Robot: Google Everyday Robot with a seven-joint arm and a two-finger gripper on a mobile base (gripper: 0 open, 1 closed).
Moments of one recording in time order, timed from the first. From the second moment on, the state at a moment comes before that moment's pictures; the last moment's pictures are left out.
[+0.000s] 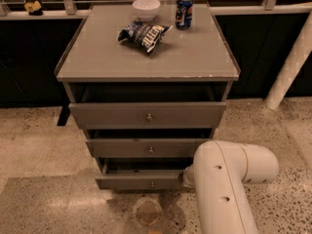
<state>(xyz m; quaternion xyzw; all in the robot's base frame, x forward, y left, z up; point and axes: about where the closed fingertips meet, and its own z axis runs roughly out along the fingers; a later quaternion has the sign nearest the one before) 0.638 -0.192 0.152 -0.65 0.75 -0.04 0.14</state>
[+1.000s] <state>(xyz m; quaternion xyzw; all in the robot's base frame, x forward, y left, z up) 0.625 -0.197 0.153 -0.65 0.75 -0.04 0.13</state>
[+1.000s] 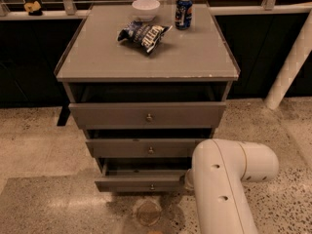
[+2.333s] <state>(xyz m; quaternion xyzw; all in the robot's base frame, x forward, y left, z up) 0.600 -0.199 0.151 -0.65 0.75 -0.03 0.13</state>
